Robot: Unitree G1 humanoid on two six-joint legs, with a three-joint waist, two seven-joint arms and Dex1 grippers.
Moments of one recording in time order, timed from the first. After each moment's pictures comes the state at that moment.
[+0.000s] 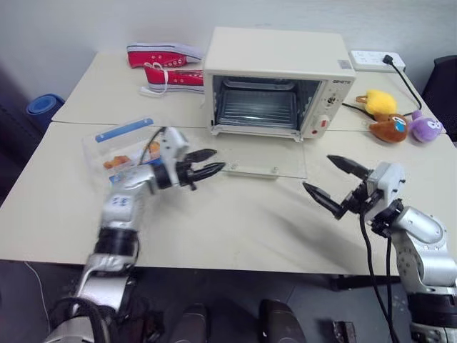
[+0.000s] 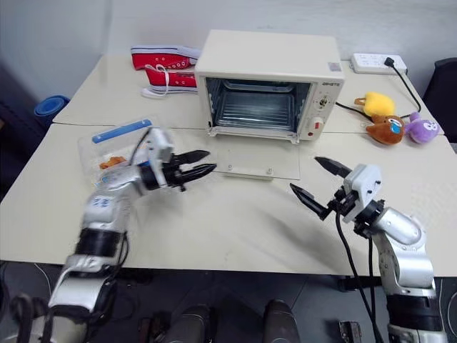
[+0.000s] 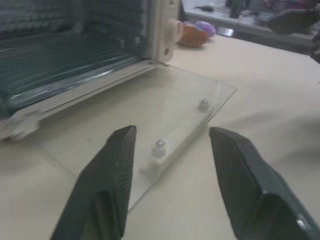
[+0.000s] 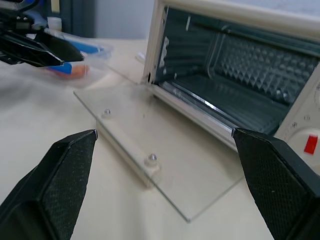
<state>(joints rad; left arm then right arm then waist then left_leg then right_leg) -0.50 0.45 0.21 0.07 -0.43 0.43 -0.86 -0.23 -0.55 -0.20 -0.10 0.48 0.01 0.88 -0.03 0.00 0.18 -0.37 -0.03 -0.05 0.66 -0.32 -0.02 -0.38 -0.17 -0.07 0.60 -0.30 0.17</state>
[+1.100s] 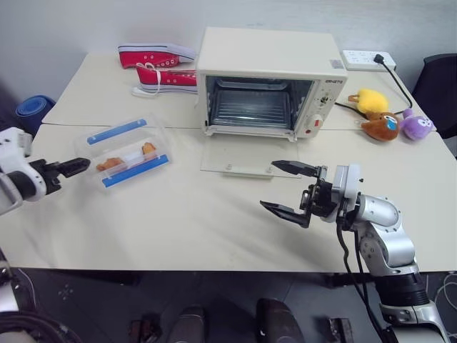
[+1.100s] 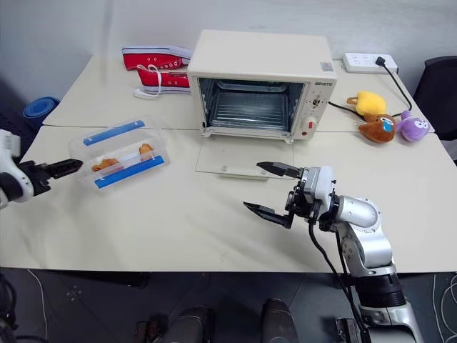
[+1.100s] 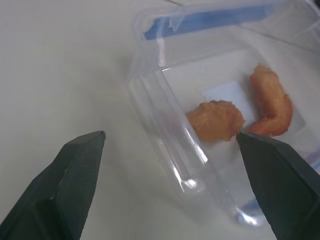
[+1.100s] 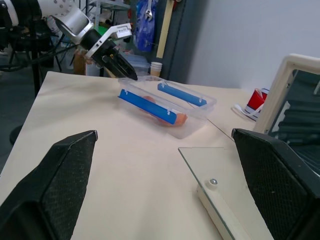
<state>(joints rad) -0.70 0.93 0.38 0.50 -0.51 1.06 -0.40 -0.32 -0.49 -0.01 -0.12 0.52 -0.04 1.09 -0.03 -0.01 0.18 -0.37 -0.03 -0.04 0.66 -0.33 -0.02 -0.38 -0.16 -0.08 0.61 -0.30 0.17</state>
